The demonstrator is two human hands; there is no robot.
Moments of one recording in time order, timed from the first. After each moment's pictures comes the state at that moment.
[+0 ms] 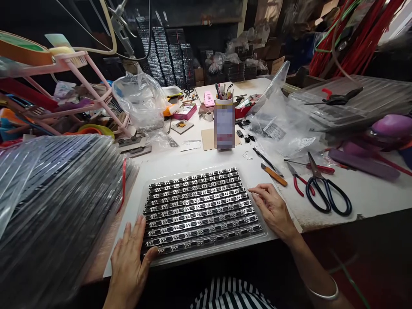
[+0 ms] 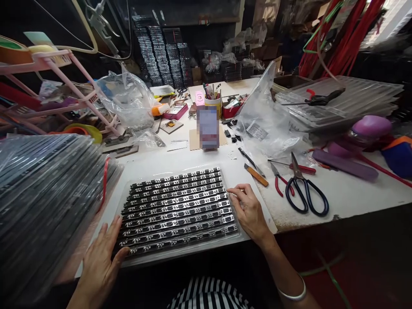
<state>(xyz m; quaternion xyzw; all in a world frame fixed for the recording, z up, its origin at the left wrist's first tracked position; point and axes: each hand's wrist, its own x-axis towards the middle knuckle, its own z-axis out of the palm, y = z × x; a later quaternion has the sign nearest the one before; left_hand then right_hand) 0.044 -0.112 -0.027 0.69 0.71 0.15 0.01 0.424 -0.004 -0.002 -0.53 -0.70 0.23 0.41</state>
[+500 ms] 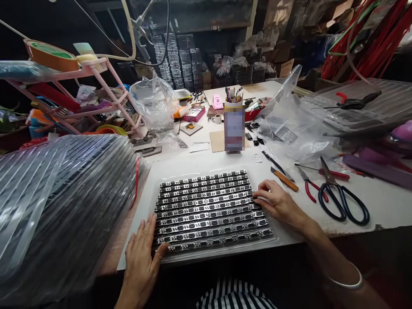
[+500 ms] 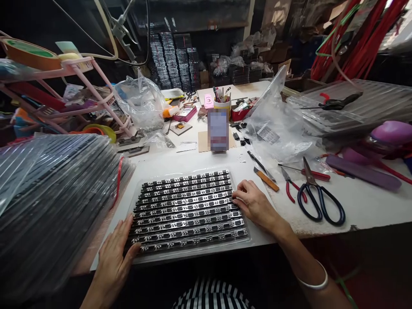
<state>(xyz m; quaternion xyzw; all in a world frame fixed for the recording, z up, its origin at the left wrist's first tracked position) 0.048 -0.114 -0.026 0.67 0.72 0.19 0.02 0.433 0.028 0.011 -0.41 -0.87 0.12 0.26</state>
